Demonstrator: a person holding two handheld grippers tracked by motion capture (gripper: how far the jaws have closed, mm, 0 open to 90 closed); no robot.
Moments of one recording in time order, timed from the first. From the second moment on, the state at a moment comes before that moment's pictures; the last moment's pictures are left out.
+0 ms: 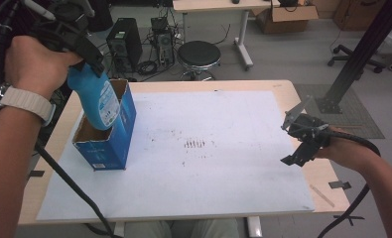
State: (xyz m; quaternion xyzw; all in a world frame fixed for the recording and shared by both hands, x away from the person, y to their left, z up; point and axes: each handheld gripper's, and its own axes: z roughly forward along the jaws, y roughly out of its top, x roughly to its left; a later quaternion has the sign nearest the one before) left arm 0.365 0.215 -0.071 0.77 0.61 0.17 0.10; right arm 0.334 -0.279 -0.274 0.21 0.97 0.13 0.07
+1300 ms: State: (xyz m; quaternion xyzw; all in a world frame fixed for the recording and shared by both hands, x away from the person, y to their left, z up) left arm 0.401 0.250 -0.180 0.72 0.66 0.18 0.10; right arm 0.342 -0.277 -0.288 0.22 0.97 0.13 0.07
